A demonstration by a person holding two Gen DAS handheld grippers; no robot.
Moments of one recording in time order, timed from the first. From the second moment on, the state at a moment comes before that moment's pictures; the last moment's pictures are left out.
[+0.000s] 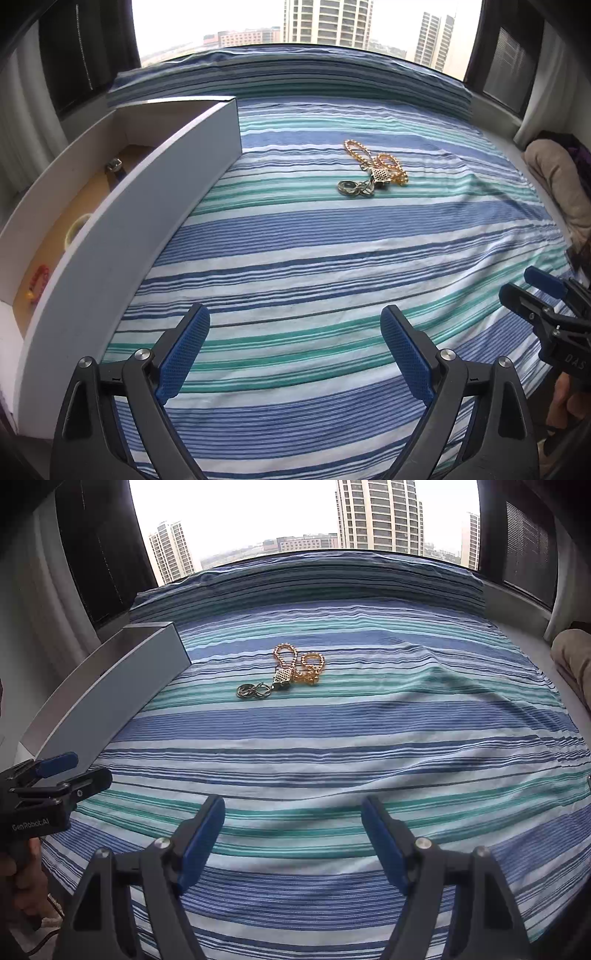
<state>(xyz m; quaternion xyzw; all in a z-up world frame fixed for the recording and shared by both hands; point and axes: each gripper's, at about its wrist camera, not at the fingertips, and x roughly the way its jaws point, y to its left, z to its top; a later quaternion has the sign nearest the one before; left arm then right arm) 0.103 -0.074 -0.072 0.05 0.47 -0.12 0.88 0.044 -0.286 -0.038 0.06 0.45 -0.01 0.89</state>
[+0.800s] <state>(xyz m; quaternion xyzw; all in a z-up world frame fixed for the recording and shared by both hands) 0.264 -0.185 -0.151 0.08 0.47 -0.29 0.83 0.051 -0.316 -0.062 0.10 0.47 -0.02 0.88</state>
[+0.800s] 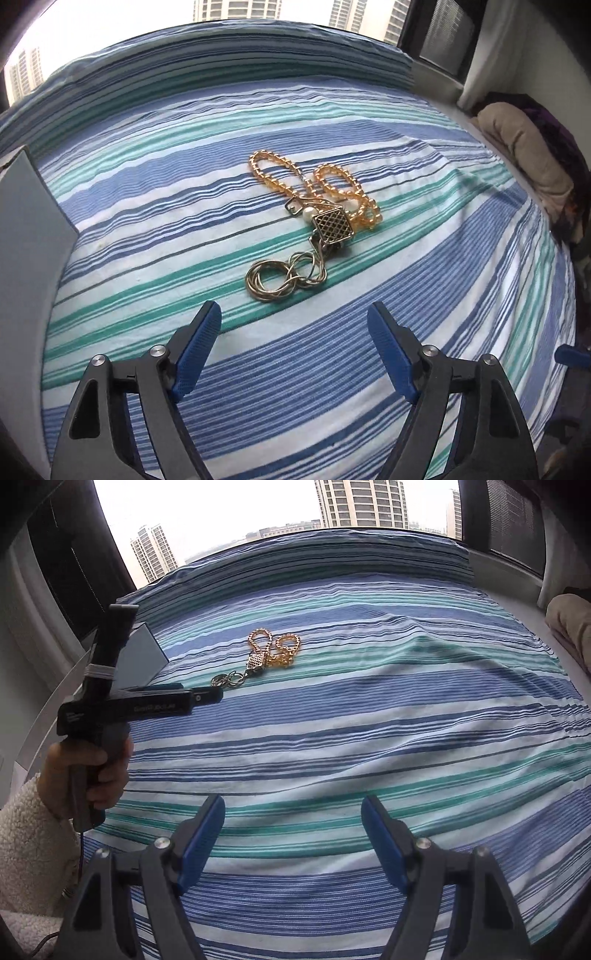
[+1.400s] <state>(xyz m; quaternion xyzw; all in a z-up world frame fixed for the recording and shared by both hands) 0.239 -0.141 -0.119 0.04 0.42 -0.30 0.86 0.191 -0.359 -0.073 0.09 0.47 0.03 0.87</state>
